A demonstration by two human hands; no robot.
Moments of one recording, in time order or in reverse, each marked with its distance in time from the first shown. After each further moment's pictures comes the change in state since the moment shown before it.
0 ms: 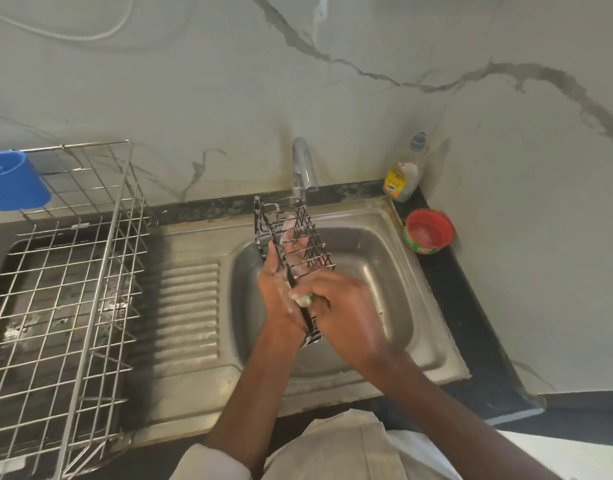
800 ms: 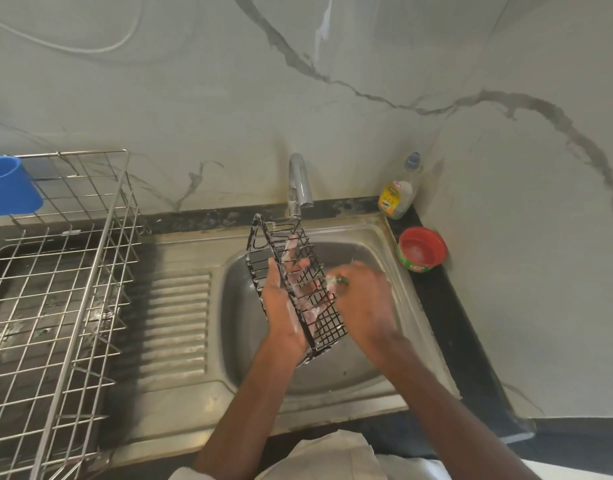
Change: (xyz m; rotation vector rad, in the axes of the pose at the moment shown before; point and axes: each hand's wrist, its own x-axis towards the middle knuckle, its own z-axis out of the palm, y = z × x) left_hand -0.004 -0.015 0.013 0.186 0.121 -0.002; right_hand 0.039 0.036 -0.030 -0.396 -0.126 0.478
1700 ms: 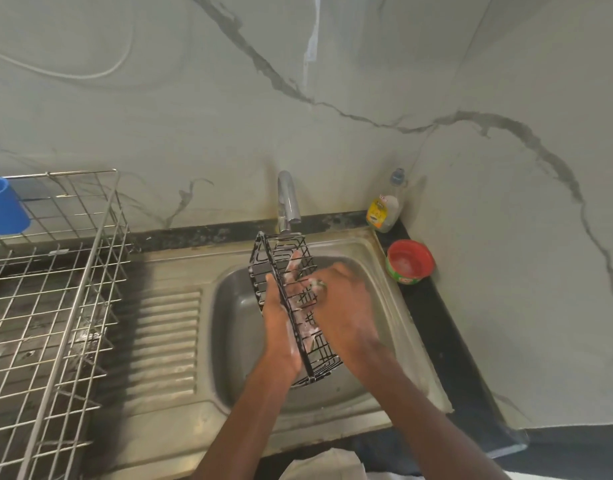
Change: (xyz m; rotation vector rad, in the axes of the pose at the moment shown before) left_hand -0.009 -0.009 0.003 0.049 -0.148 0.011; right_hand -0.002 -0.022 -0.006 -0.006 0.017 -0.114
